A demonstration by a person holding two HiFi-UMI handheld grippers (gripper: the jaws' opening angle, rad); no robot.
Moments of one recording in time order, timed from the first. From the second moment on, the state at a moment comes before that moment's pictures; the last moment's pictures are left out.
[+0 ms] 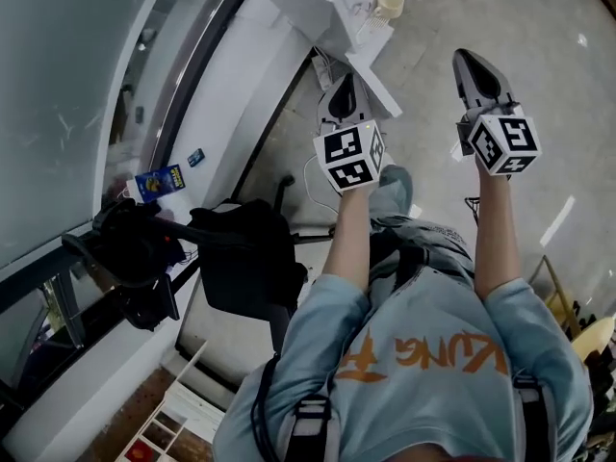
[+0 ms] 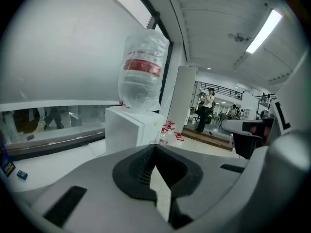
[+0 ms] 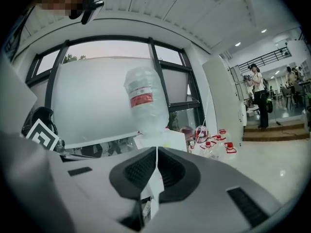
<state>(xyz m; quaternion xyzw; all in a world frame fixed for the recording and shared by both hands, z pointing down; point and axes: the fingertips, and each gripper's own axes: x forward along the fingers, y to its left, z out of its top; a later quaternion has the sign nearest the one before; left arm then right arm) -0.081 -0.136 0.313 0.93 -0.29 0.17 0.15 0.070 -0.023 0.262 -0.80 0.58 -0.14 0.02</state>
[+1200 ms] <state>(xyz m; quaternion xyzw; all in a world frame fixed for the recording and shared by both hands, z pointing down) -0.047 -0.113 0.490 0.84 -0.41 0.26 0.23 0.137 -0.096 0.442 -0.68 0.70 -0.20 -0.04</state>
